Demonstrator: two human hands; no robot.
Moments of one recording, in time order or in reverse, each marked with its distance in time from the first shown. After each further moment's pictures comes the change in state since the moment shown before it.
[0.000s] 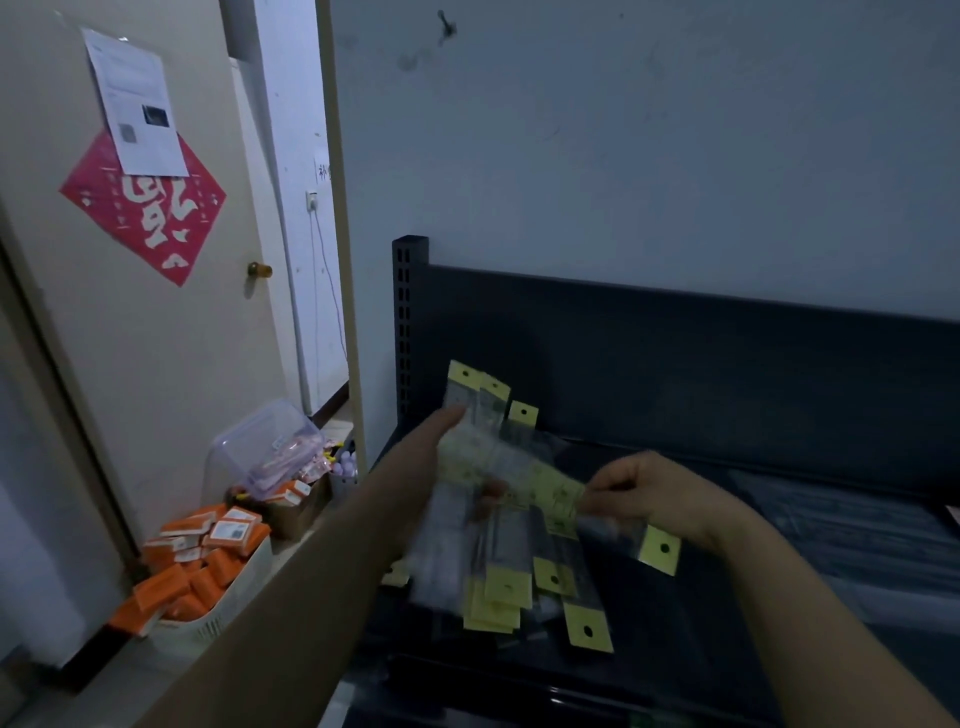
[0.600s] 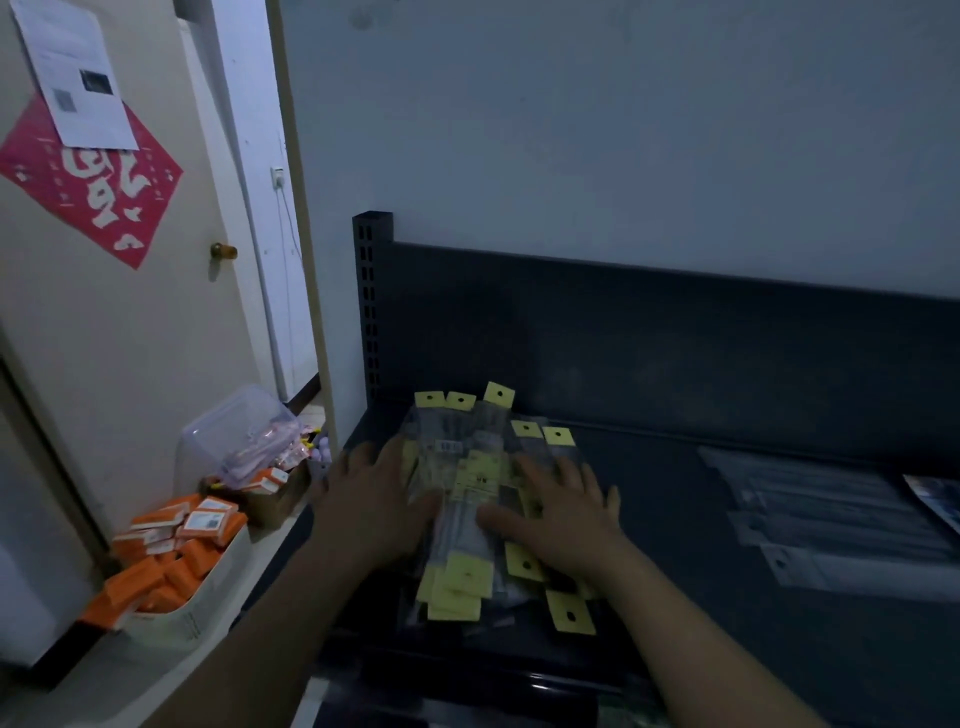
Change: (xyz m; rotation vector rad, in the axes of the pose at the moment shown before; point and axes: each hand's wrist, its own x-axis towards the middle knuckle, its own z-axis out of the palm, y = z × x) left_hand 0.029 -0.047 -0.042 1.583 0.512 0.286; right_hand 0.022 0.018 0.074 -0.429 0.170 0.119
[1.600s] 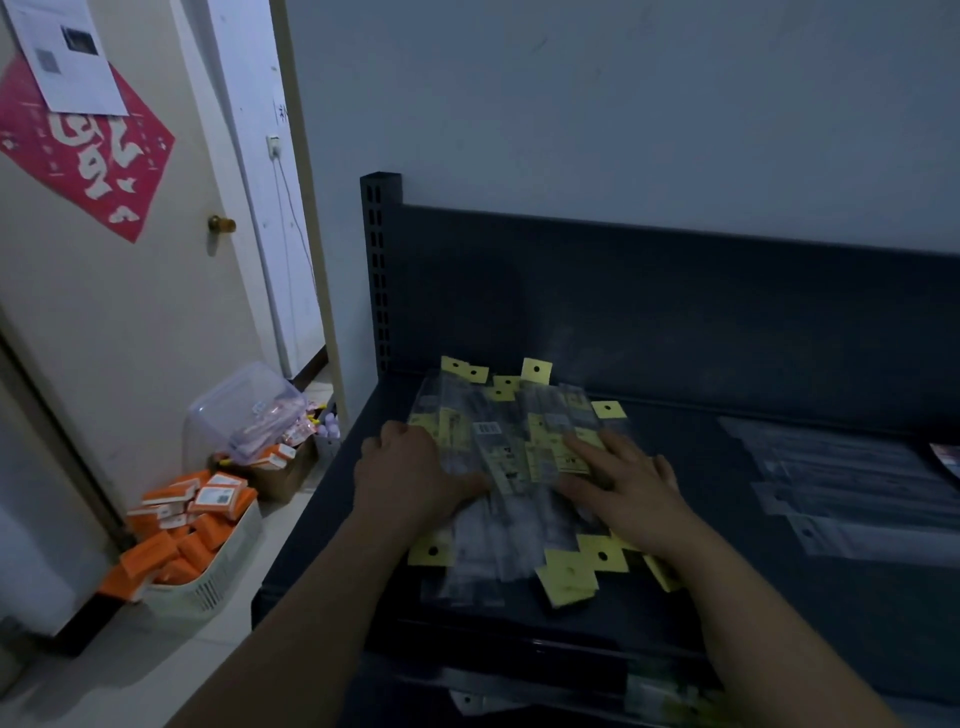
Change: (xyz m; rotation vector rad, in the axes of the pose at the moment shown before) left_hand 0.006 0.011 0.008 -0.037 -0.082 -0.081; right_hand -0.008 0.036 -0.008 0.063 0.071 -0.025
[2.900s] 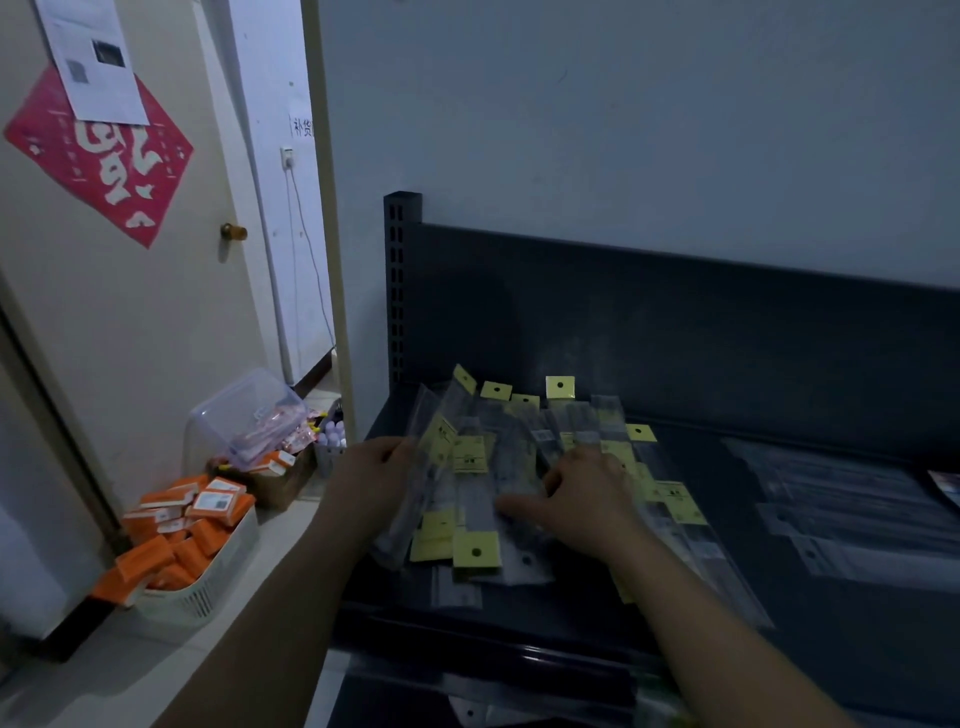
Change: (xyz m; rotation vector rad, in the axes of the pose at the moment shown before) left_hand -0.014 -0.027 -0.026 -0.630 0.126 -0.047; right_hand 0.005 -0.068 0.011 -0.076 0.117 0.060
